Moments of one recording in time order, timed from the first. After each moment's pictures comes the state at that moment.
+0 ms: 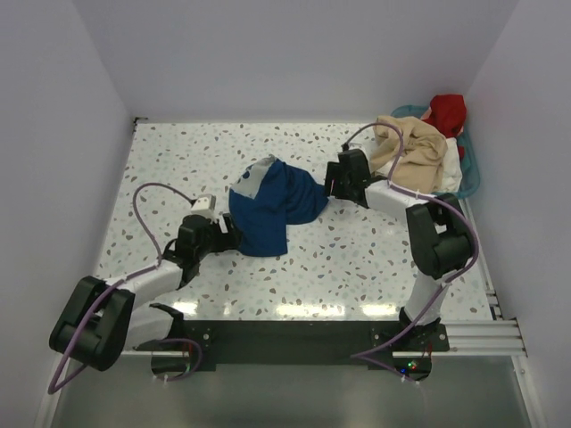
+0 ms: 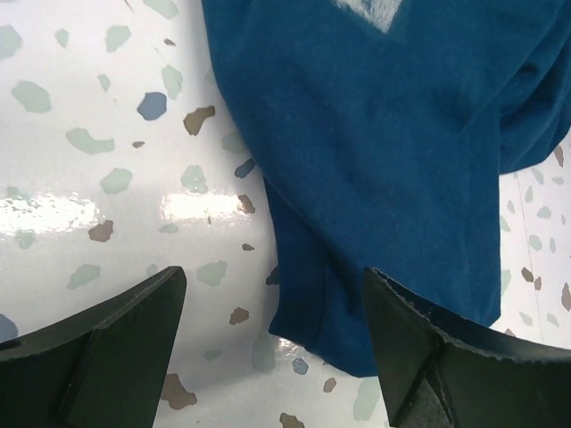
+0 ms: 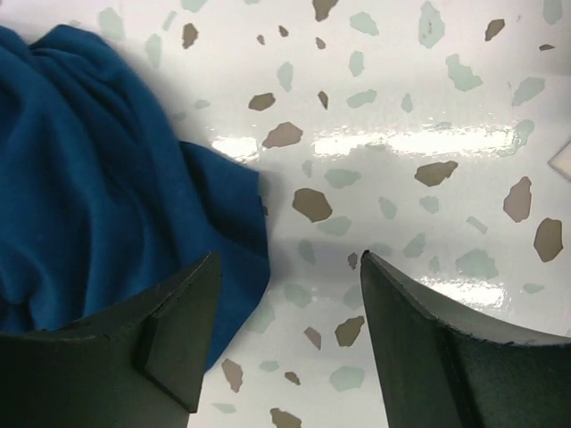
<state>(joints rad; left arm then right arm) -0.35 1.18 0.28 0.35 -0.02 -0.45 0.39 1.82 1.14 -0.10 0.16 0.43</state>
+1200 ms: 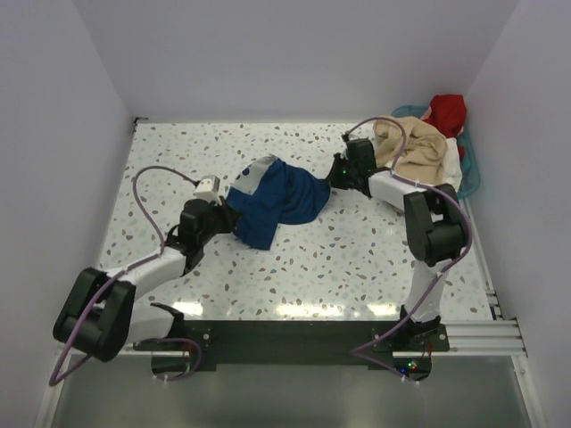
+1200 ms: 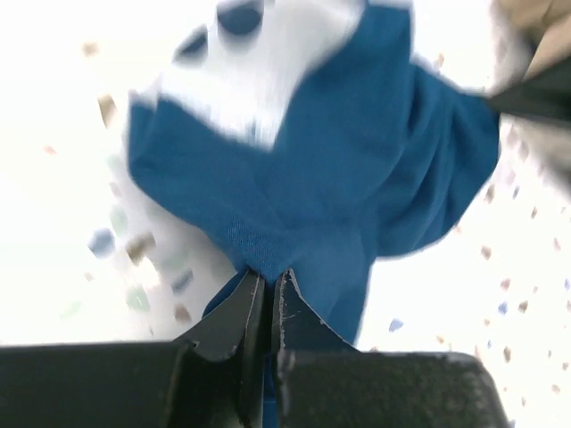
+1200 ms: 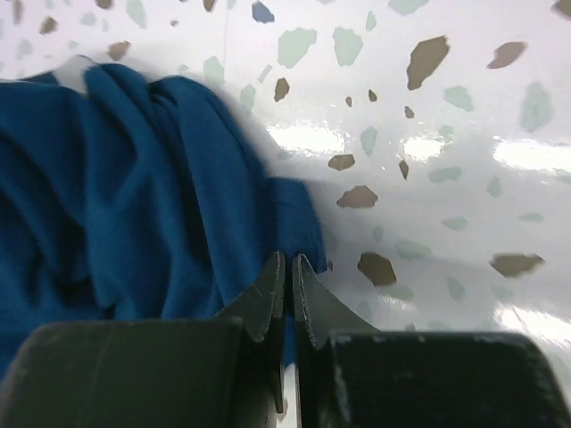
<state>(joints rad) -0.36 1.28 0.40 0.43 0.05 -0.47 0.30 1.97 1.27 -0.03 -0.16 0.45</state>
